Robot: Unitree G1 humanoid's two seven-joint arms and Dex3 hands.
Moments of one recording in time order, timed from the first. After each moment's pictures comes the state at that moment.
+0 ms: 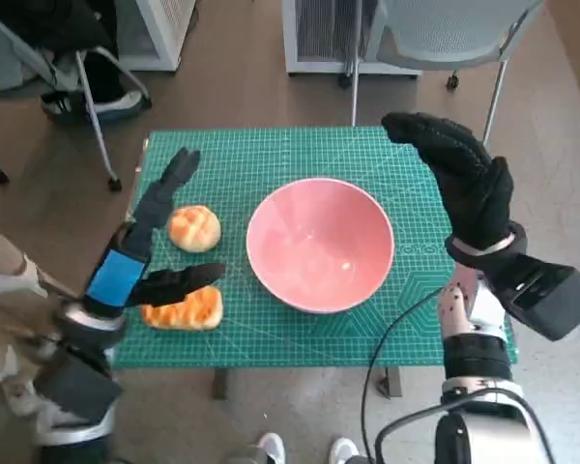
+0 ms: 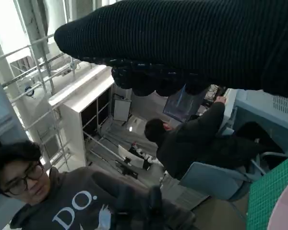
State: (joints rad) left arm -0.13 0.43 0.18 -0.26 0.20 -0.22 -0.33; right arm -0.81 -0.12 -0.25 0.81 0.39 -0.88 0.79
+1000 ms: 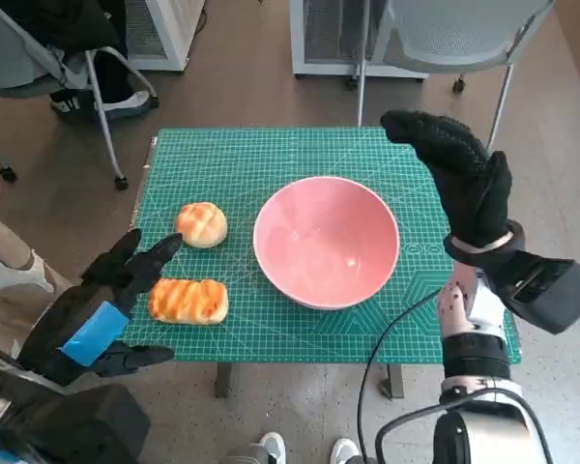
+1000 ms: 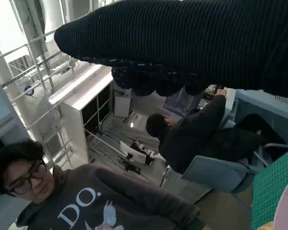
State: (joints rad) left arm 0.14 0.59 0.18 -0.81 0.59 0.41 -0.62; right arm -0.81 -0.11 -0.25 0.81 0.39 -0.83 0.79
